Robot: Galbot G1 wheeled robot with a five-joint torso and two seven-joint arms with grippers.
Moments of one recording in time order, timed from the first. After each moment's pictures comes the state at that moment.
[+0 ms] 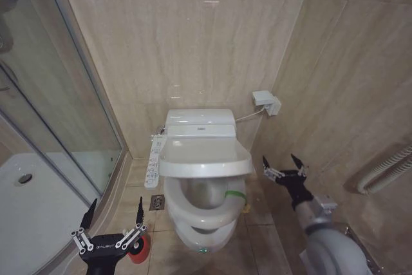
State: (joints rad) left arm 2.14 -1.42 -0.44 -2.50 0.18 -0.34 -0.28; right arm -1.56 1.26 0.64 2.30 0.31 -0.24 0.14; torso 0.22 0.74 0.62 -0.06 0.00
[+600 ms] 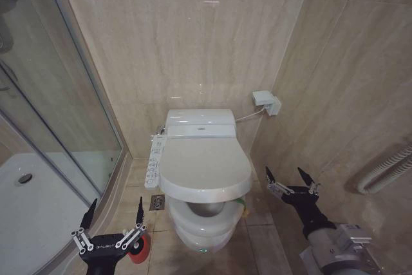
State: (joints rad) left arm 2.14 -1.42 -0.44 -2.50 0.18 -0.34 -0.28; right arm -1.75 1.39 0.69 2.51 0.32 -0.27 0.08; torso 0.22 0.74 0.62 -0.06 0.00
